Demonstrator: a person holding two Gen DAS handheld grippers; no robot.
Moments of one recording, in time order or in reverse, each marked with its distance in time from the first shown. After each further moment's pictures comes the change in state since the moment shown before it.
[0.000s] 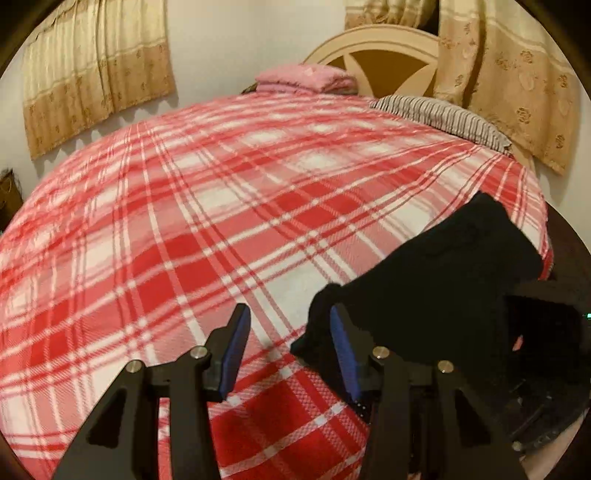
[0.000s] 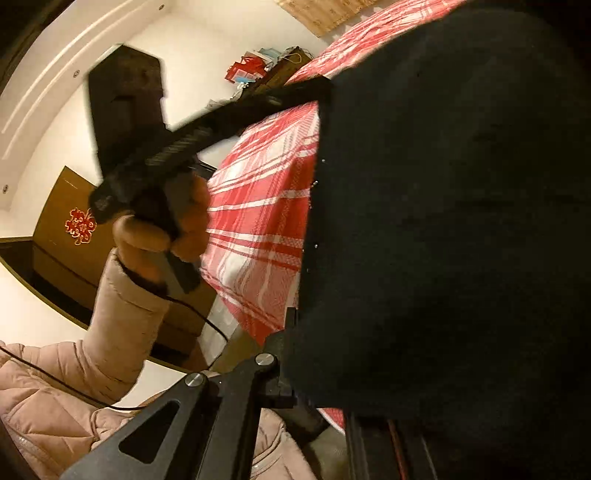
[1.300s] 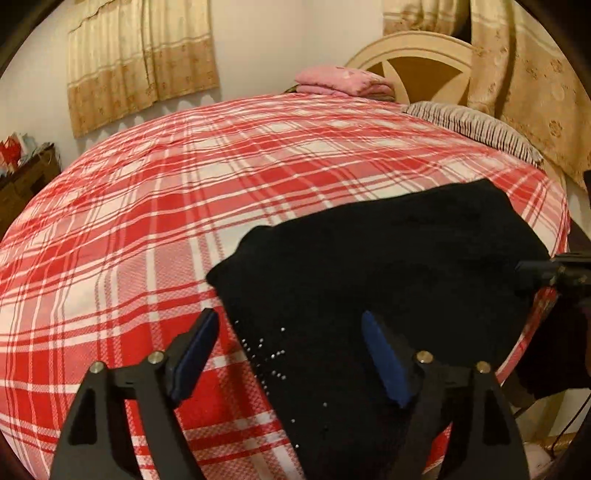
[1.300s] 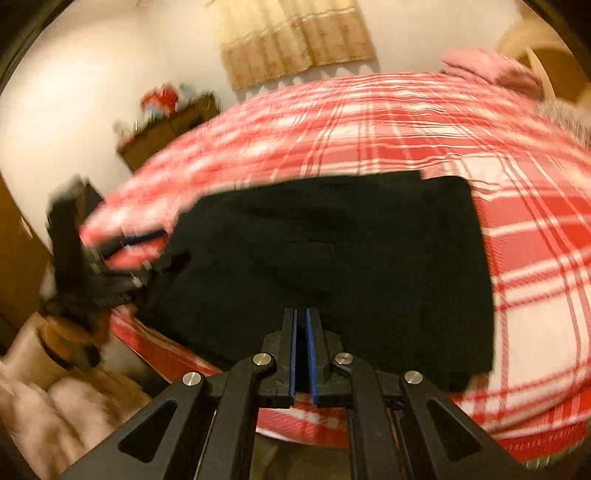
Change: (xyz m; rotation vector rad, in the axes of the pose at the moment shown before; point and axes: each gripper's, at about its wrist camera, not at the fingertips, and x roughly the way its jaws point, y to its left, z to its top) left arm -0.004 -0.063 -0.031 -0.123 -0.041 0.163; right arm -0.166 0.000 -0.021 -0.044 -0.291 -0.565
